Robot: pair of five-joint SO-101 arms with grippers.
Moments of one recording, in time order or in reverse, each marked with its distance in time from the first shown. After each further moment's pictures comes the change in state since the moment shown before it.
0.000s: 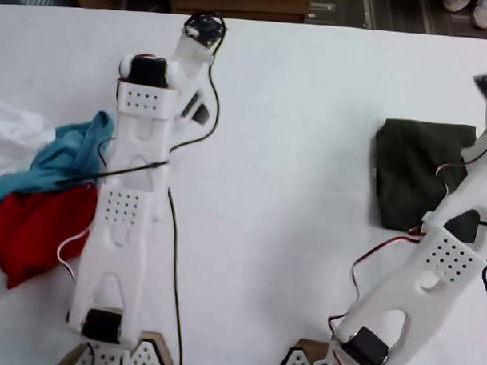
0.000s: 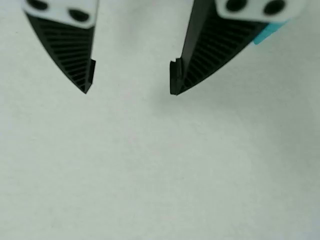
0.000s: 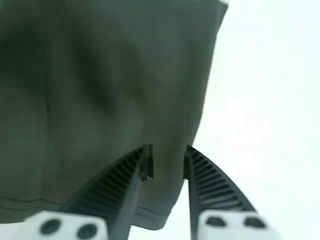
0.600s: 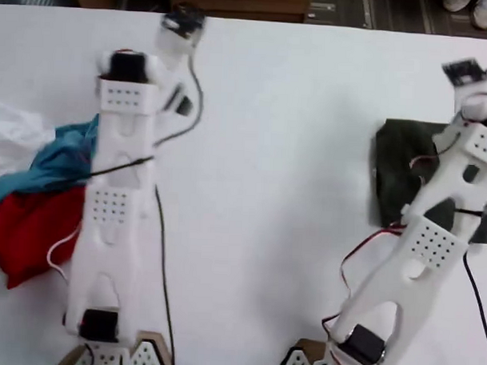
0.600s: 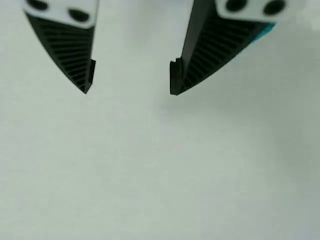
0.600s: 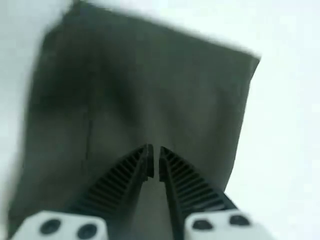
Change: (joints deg) left arm -6.5 -3.5 0.0 0.0 0.0; right arm -8.6 6.1 -9.4 0.3 -6.4
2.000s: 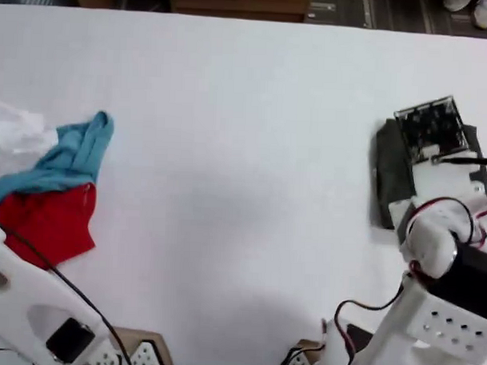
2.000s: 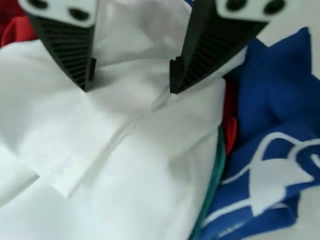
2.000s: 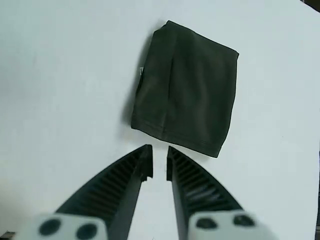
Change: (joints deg) left arm -54.6 -13.7 24.6 0.0 -11.2; right arm -7.5 -109.2 95.0 0.4 -2.9
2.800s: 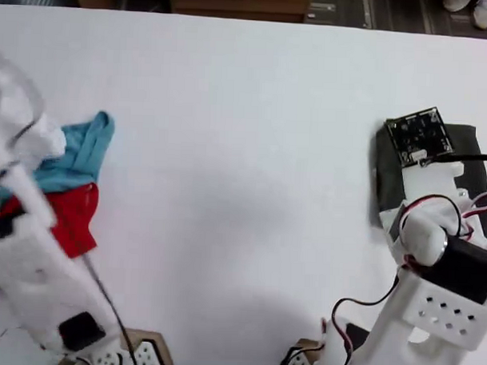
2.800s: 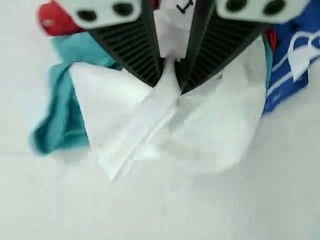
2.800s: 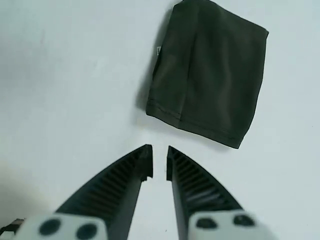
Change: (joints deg) left arm 28.9 -24.4 4.1 0.0 7.6; right arm 0.4 -0.5 10.3 -3.5 0.0
